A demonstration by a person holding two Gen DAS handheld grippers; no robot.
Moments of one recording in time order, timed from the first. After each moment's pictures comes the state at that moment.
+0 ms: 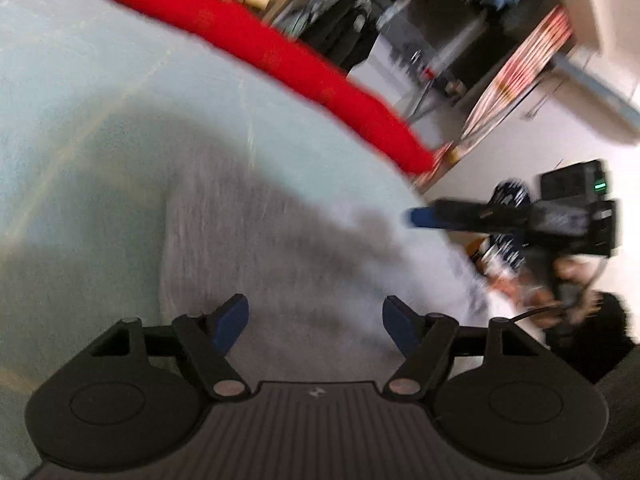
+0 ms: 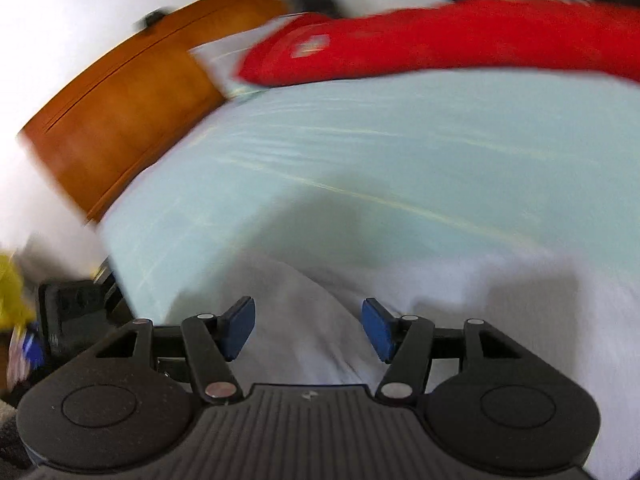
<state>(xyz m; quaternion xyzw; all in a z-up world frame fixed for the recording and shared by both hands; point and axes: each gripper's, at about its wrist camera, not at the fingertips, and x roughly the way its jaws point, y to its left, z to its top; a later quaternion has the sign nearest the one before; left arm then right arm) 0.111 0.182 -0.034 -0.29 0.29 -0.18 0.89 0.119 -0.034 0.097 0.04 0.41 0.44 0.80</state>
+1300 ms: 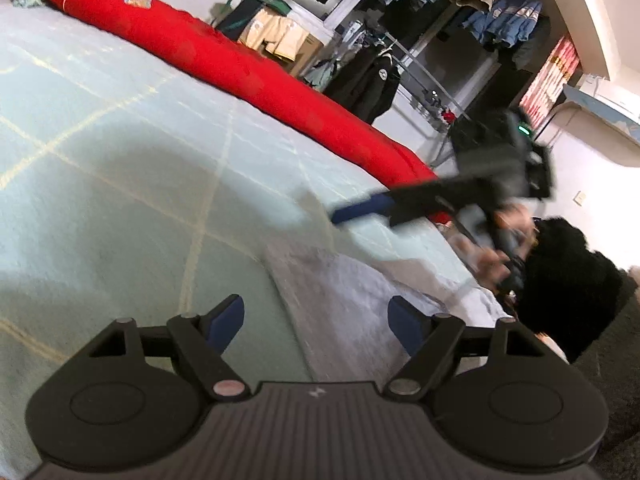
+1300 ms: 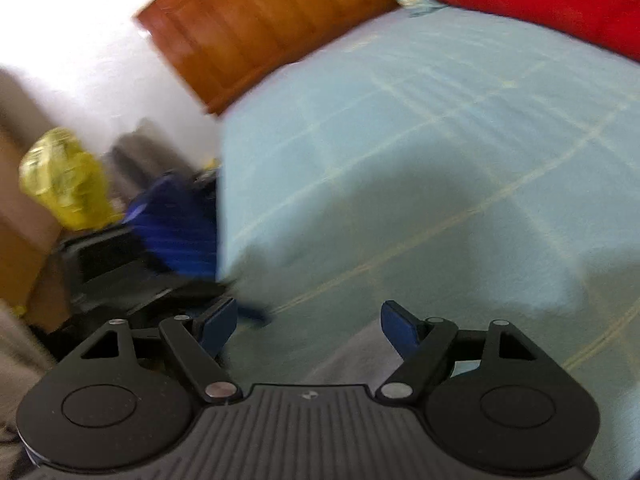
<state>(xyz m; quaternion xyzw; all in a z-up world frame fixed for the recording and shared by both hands) 0.073 0.243 -0.038 -0.29 0.26 -0.12 0.91 0.171 0.122 0.091 -0.04 0.46 0.64 0.61</state>
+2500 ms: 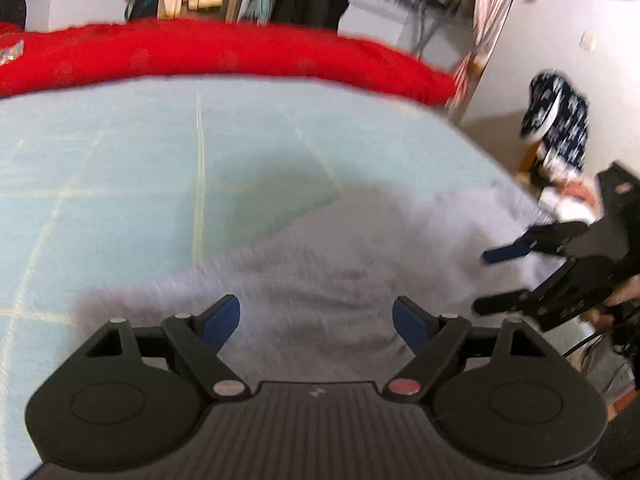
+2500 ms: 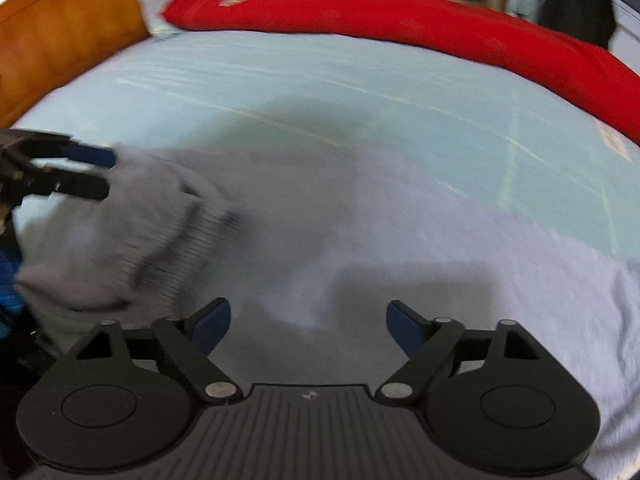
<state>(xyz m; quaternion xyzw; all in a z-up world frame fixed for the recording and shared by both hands) 0.184 0.061 -0.011 -0.08 0.40 -0.12 0.90 0.082 -0.154 0.047 -0.10 0.43 0.29 0.85</state>
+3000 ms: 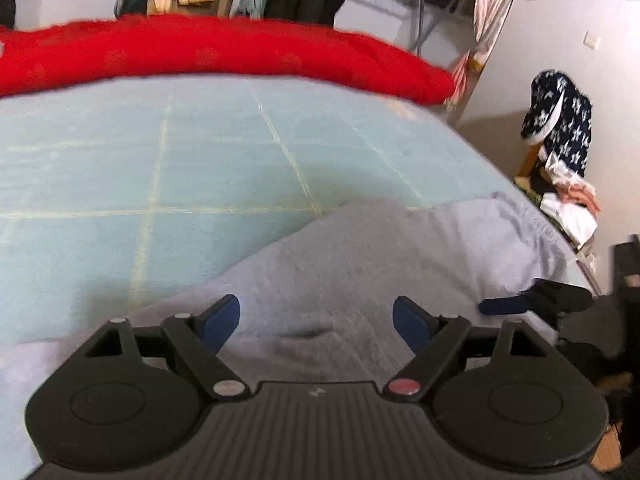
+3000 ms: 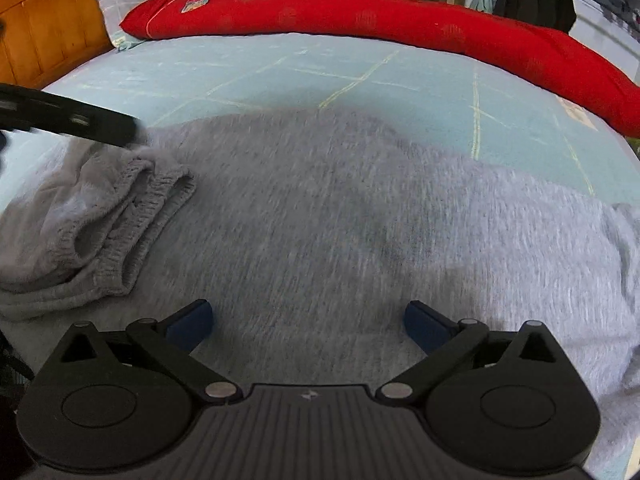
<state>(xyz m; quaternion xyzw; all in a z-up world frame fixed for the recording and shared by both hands) 0.245 0.036 -0.013 -0.09 0.40 -0.13 0.90 0.078 -0.161 0.004 -0.09 0.41 0.24 0.88</state>
